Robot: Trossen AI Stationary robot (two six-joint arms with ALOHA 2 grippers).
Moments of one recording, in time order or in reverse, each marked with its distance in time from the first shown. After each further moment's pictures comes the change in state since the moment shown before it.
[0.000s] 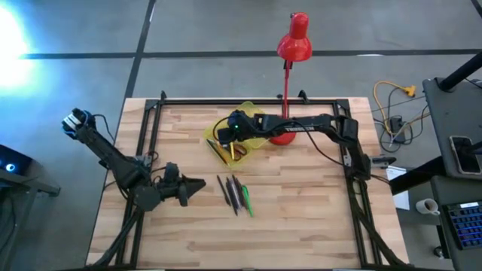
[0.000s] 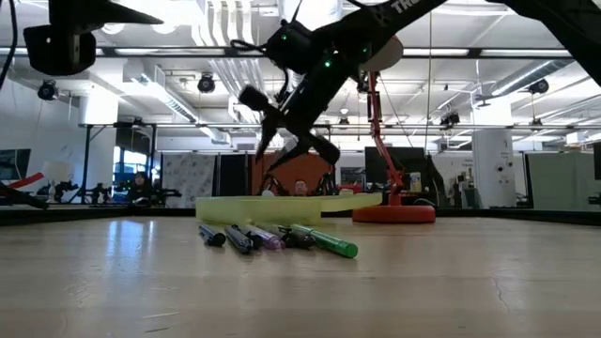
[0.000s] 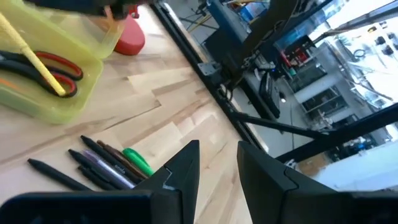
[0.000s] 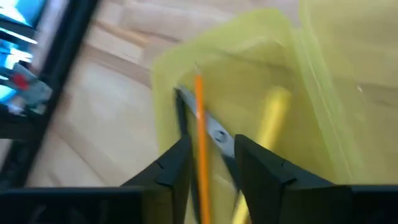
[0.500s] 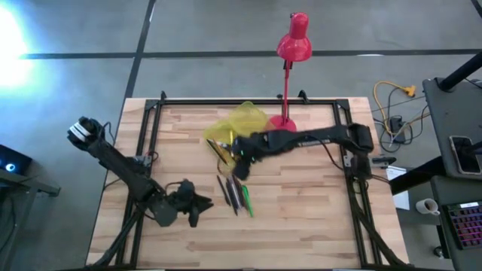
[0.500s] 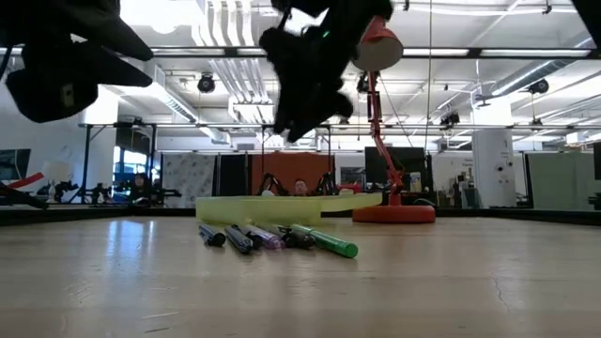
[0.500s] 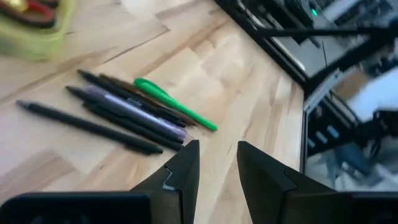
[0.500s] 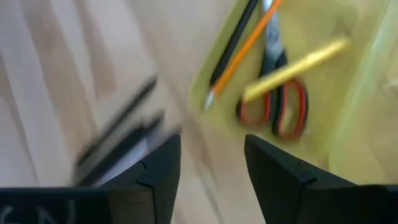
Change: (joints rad) left arm -0.003 0.264 0.000 0.076 0.216 0.100; right arm 0.207 -0.140 0.007 -0.347 -0.004 -0.550
